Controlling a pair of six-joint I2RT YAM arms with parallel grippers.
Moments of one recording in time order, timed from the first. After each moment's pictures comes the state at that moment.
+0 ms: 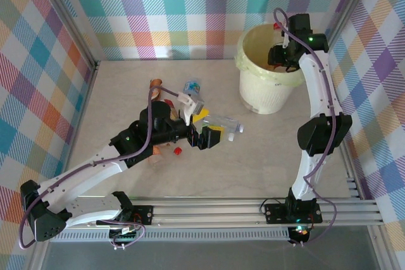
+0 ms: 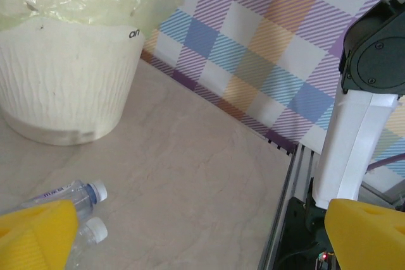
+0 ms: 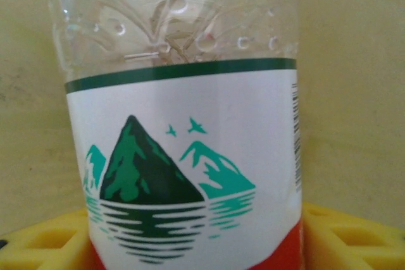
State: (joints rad) left arm -0.88 1.08 1.02 -0.17 0.27 -0.28; right arm 0.09 1.99 2.26 -1.21 0.04 0.13
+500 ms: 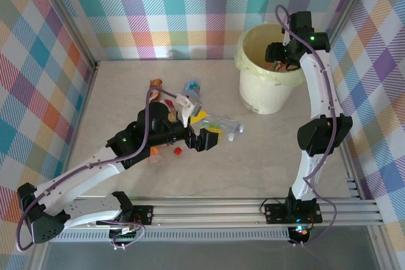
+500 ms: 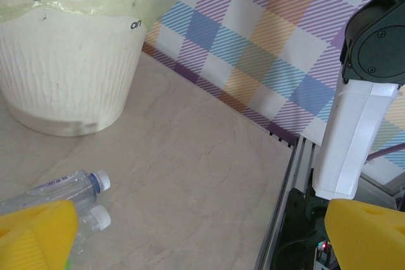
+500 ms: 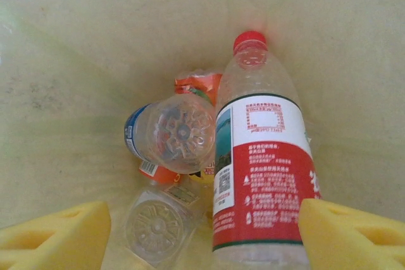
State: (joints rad) left arm -0.88 1.05 1.02 -0.22 0.27 -0.27; right arm 0.09 1.98 2.30 -1.21 0.01 0.15
